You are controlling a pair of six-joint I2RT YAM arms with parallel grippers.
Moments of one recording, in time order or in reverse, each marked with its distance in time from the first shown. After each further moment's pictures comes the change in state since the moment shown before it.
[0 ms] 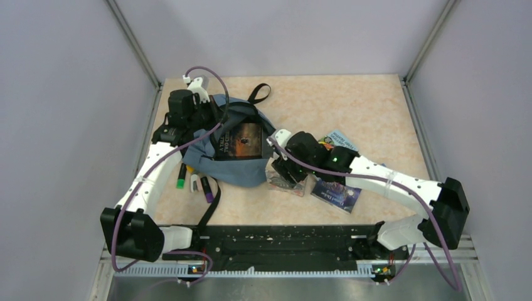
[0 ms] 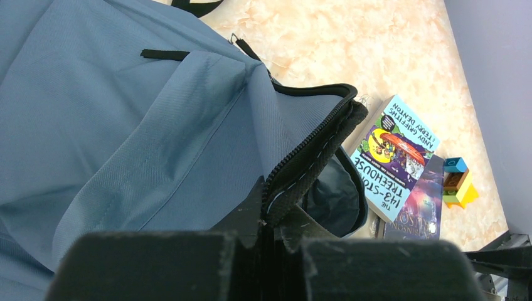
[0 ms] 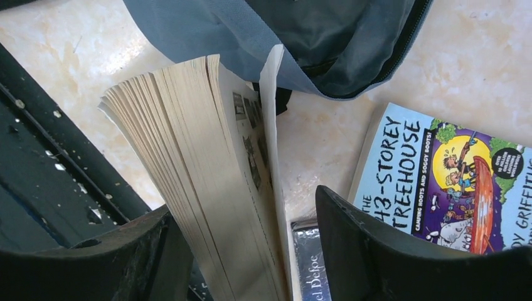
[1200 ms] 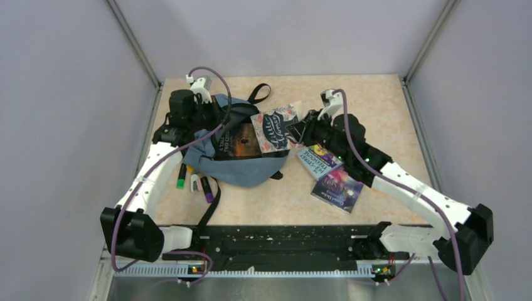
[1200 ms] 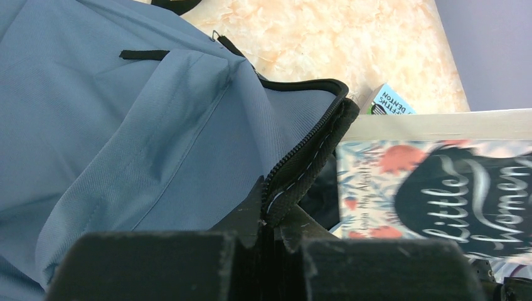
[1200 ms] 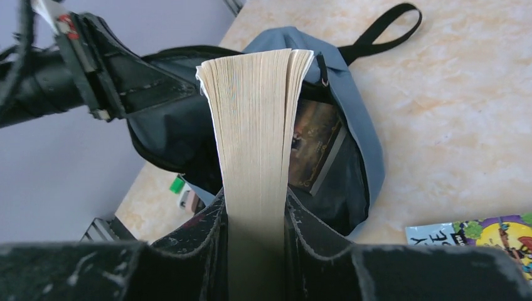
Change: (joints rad) left arm -0.013 0.000 0.000 0.002 0.046 0.021; right arm -0.213 -0.249 -0.115 0.546 -0.003 0.462
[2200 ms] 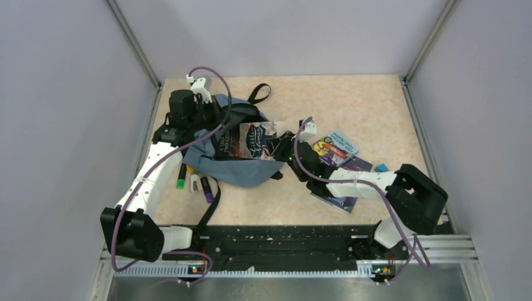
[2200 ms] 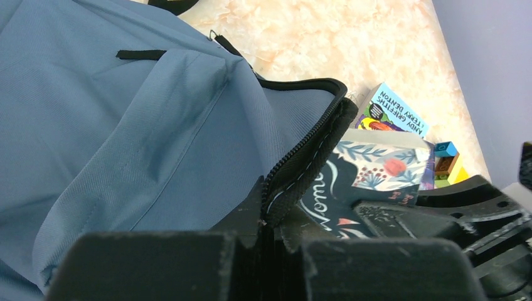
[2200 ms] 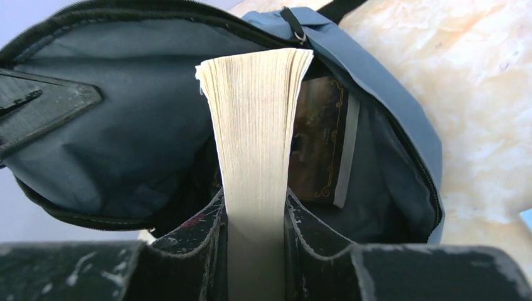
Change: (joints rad) left arm 0.000 0.000 0.000 0.002 0.008 -0.001; right arm 0.192 0.415 -0.237 0.645 0.389 0.296
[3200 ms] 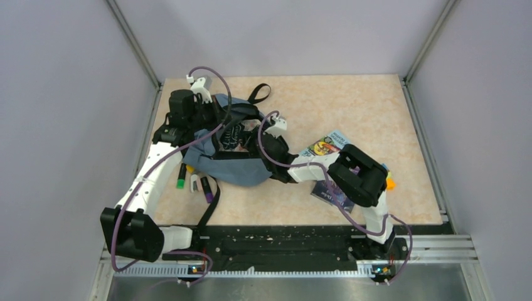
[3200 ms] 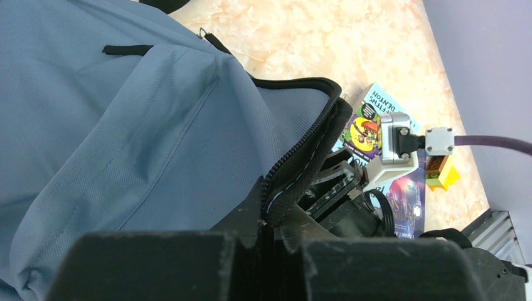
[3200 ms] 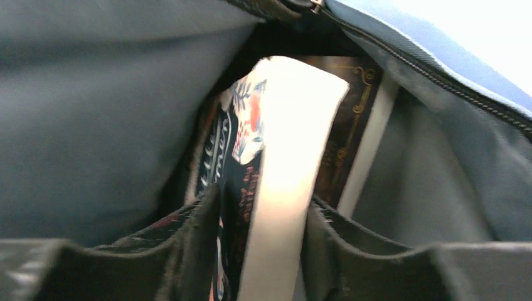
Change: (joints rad) left arm -0.001 0.000 0.000 0.006 0.018 -0.018; right arm 0.022 0.501 0.409 -0.004 0.075 0.107
